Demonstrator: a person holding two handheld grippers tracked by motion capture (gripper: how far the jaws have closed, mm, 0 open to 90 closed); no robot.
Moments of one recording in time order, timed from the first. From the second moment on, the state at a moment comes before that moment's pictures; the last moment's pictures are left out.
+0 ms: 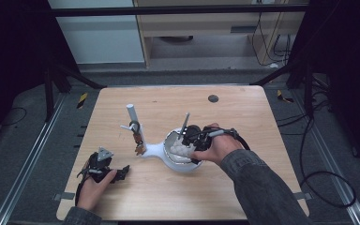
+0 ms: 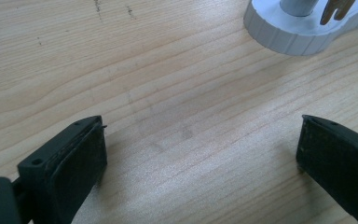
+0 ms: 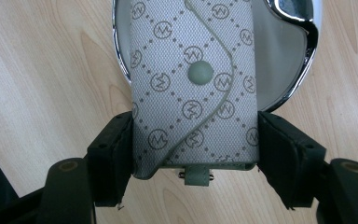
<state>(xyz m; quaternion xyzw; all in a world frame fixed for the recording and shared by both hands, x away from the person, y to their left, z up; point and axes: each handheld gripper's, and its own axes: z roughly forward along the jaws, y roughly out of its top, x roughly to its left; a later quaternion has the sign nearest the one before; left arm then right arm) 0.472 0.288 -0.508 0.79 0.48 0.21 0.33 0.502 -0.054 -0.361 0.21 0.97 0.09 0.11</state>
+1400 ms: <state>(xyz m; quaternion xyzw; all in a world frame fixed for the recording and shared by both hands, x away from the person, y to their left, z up) 0.472 0.288 -0.509 0.79 0.47 0.21 0.33 0.514 -0.041 -0.374 0.22 0.96 0.09 0.11</state>
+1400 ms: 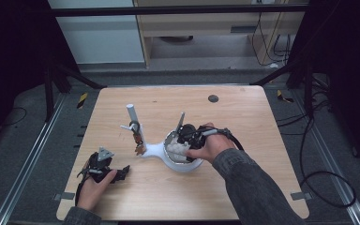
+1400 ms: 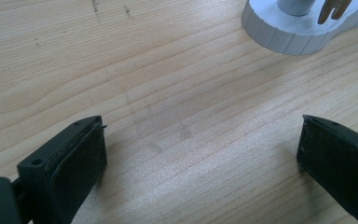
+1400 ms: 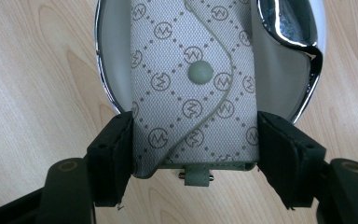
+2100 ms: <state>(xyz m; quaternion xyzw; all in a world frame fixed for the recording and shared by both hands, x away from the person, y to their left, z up) 0.472 0.288 -0.509 0.79 0.47 0.21 0.33 0.516 -0.036 -0.377 0.22 0.97 0.09 0.11</state>
